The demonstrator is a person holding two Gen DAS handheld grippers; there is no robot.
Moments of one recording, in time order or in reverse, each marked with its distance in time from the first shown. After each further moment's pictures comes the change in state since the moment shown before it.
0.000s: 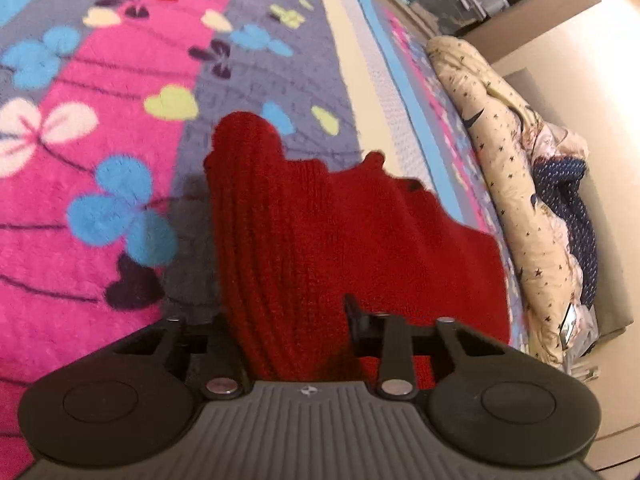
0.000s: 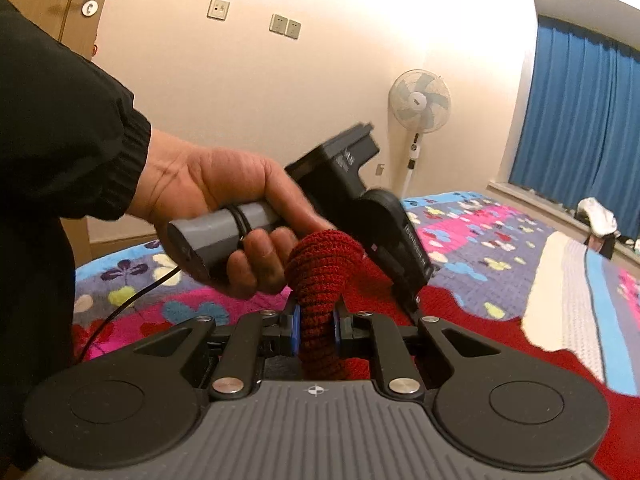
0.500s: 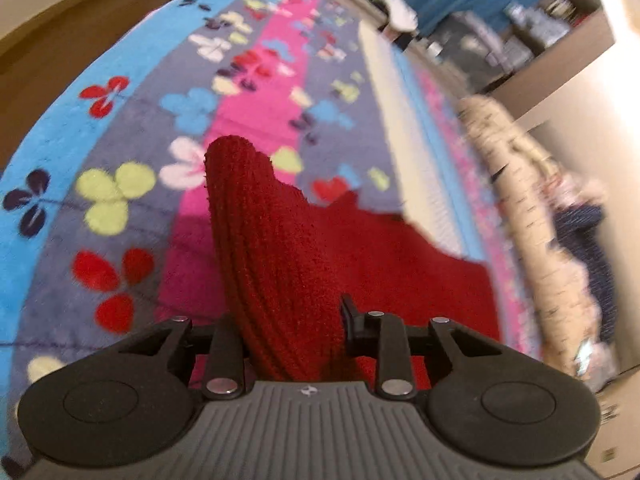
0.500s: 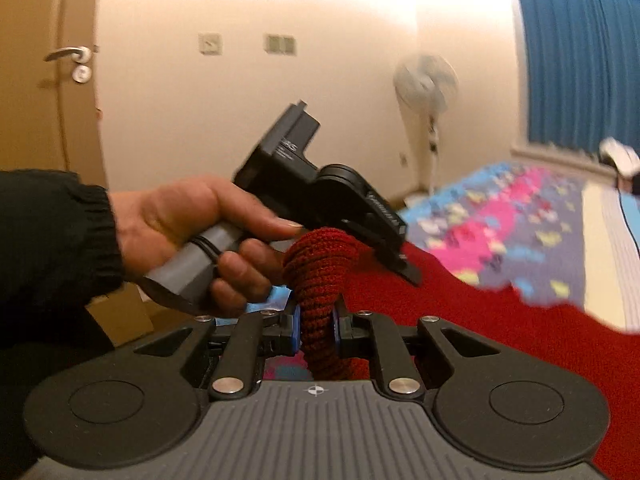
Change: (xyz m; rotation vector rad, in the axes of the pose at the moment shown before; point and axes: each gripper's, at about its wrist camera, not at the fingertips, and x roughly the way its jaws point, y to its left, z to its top) left arm -0.112 0.033 -0.046 -0.041 -0.153 0.141; right arm -0.003 0.044 0.048 0.238 0.015 0.088
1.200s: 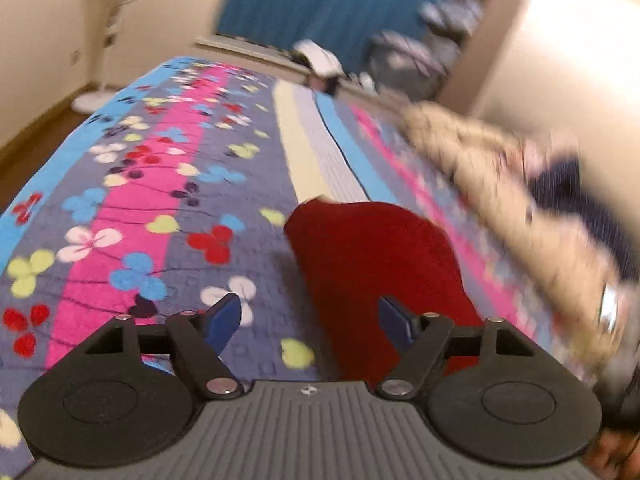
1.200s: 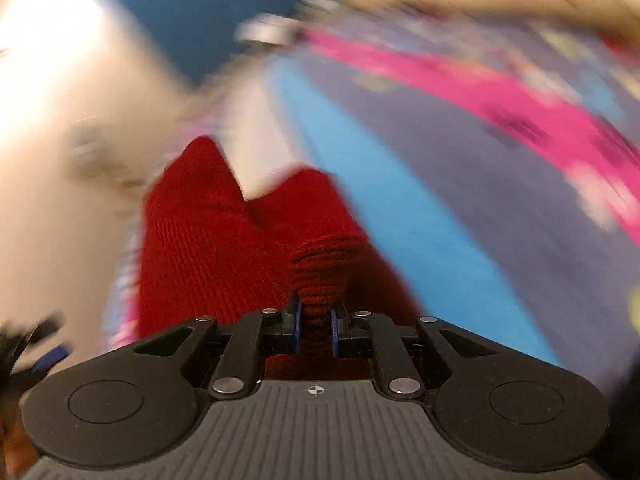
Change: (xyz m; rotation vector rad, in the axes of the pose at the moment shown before) left arm -0.005 -0.170 -0.071 0.344 -0.227 0.028; right arm -0.184 -0.260 -0.137 1.063 0.031 -0.600
